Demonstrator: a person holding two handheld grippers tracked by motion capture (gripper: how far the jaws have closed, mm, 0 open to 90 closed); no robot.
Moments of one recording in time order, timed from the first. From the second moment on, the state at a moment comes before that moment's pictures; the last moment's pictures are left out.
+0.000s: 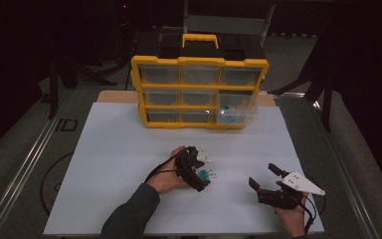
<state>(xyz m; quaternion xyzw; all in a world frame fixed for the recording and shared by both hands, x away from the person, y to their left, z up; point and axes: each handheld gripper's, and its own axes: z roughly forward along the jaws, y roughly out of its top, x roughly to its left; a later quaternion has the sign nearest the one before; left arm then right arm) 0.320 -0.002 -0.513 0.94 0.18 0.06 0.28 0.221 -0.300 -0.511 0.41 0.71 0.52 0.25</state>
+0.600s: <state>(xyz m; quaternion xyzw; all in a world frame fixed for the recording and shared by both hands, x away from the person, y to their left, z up) 0.318 -0.010 -0.530 0.95 0.14 0.05 0.27 0.219 -0.299 -0.513 0.41 0.71 0.52 0.25</state>
